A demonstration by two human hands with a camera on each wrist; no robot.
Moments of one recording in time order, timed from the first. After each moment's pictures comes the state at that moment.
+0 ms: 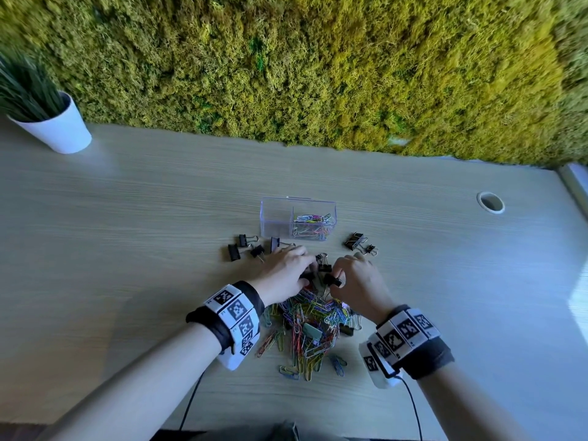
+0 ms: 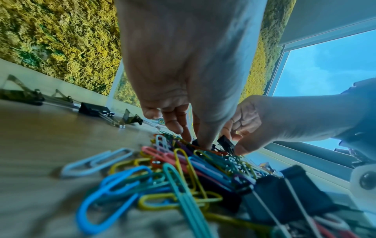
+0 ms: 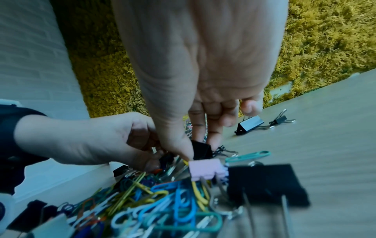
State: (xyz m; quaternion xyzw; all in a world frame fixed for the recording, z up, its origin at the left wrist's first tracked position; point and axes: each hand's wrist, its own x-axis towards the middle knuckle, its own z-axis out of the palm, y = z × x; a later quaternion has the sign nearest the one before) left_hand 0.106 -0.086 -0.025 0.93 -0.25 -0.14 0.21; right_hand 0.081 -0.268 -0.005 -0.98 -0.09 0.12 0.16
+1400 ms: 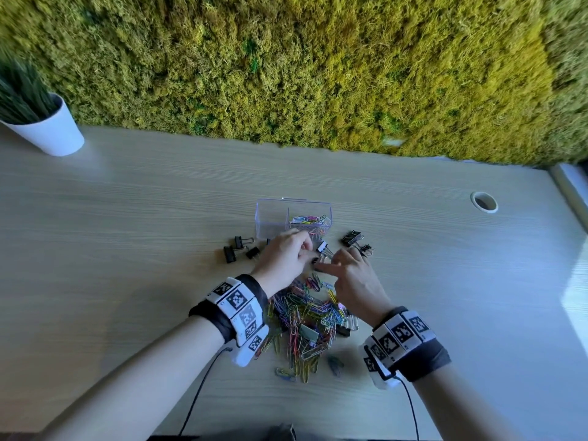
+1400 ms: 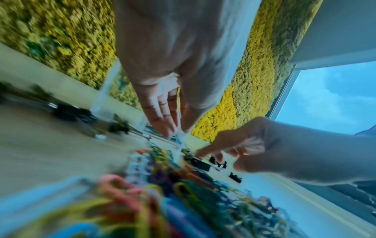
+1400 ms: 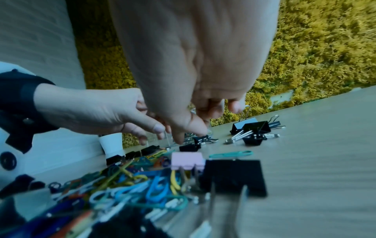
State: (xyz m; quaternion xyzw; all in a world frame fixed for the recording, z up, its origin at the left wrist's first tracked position) left_hand 0.120 -0.095 -0.008 0.92 -0.19 -0.03 0.35; right_hand 0.078 -0.269 -0.010 -0.97 -0.17 0.01 0.14
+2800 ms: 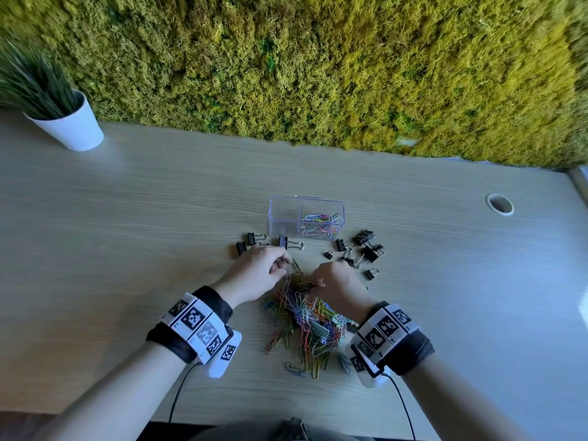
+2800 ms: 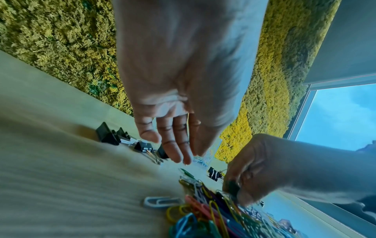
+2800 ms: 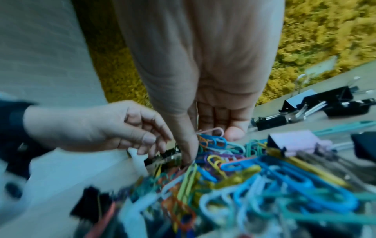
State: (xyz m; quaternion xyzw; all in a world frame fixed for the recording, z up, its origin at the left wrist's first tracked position) left_hand 0.091 -0.027 -0.004 0.92 -0.17 -0.12 0.34; right_hand 0.078 -0.223 -0.001 -0.95 -0.14 0.15 0.24
